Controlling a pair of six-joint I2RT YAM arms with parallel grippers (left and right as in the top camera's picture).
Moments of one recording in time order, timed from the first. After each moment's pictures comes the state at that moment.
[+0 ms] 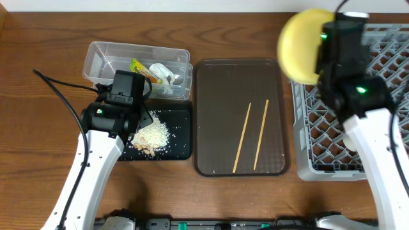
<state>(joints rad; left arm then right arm) -0.18 1.29 1.12 -1.07 -0.27 -0.64 0.20 1.40 1.46 -0.73 0.72 0.07</state>
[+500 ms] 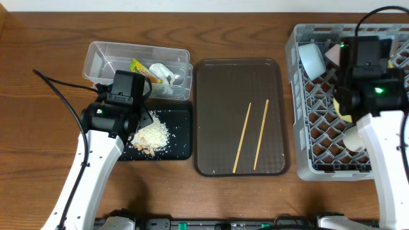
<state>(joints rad) -0.18 1.29 1.12 -1.07 -0.27 -0.64 0.07 1.43 1.39 -0.98 0.95 -0.03</state>
